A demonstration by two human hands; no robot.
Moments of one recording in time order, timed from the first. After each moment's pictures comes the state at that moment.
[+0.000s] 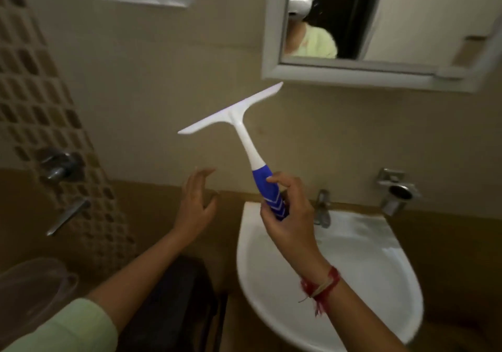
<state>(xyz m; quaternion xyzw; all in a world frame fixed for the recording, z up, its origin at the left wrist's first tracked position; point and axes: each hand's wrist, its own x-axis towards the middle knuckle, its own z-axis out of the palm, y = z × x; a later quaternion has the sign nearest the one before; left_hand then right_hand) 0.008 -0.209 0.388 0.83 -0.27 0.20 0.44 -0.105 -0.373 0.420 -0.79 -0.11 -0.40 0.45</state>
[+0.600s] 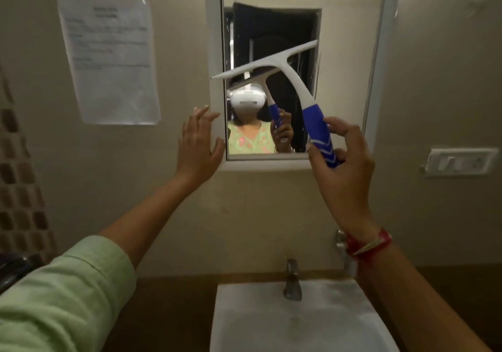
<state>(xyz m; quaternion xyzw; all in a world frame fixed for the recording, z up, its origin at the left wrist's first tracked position) 0.041 -0.304 0.638 0.73 -0.36 0.46 0.34 -0.145 -0.474 0.624 -0.70 -0.08 -0.64 0.30</state>
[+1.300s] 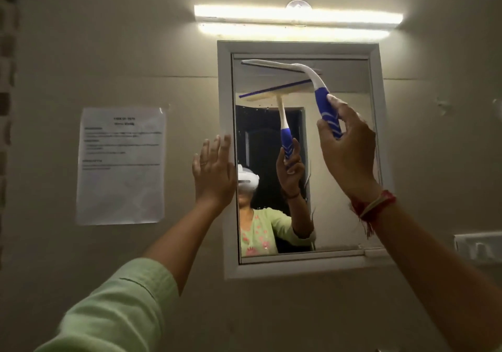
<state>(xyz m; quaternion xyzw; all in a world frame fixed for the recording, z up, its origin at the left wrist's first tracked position) 0.125 -0.345 0.755 0.71 -0.31 0.54 0.33 -0.066 -0.489 0.790 -0.63 -0.03 -0.75 0.20</state>
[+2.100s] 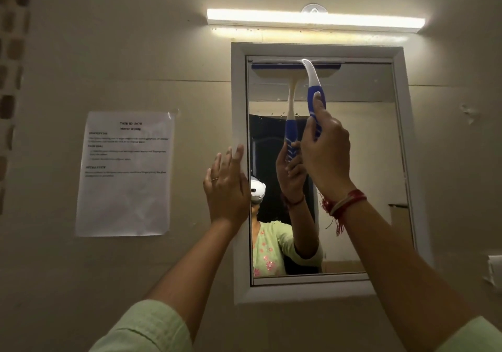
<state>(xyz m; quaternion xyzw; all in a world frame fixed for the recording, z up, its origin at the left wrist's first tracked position) 0.135 -0.360 0.743 0.64 -0.31 0.58 0.41 0.002 -0.465 0.810 -0.62 -0.05 -0.76 0.19</state>
